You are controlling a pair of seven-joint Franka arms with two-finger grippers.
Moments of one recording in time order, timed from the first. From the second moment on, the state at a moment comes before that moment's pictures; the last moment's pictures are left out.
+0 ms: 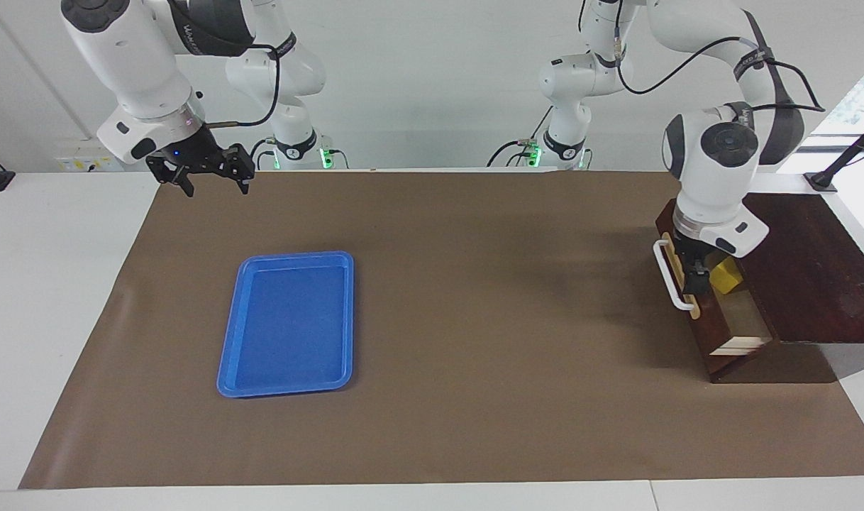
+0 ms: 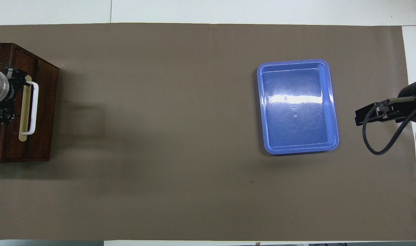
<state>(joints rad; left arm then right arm) 0.21 0.13 -0.16 -1.87 0.33 2.07 -1.35 -0.07 -0.03 0.09 -1.66 -0.02 1.50 -0.02</state>
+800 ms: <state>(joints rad) 0.17 0.02 -0.20 -1.77 0.12 1.80 -0.66 -0.07 -0.03 0.08 -1.68 -0.02 1.52 -0.02</state>
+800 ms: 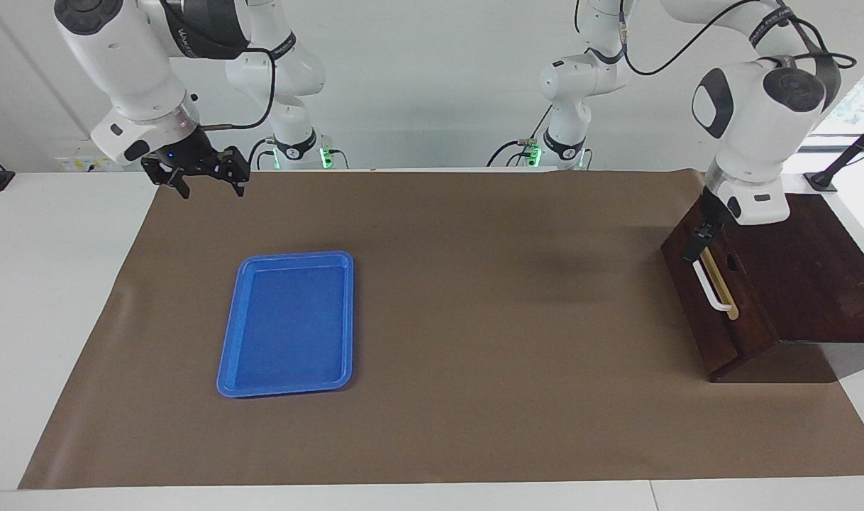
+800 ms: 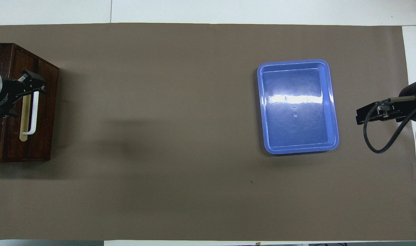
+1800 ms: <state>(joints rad) 0.06 0.02 -0.20 -1.69 0.02 1.49 -0.18 -0.08 -0.01 0.06 -1.67 -0.02 1.56 -0.02</state>
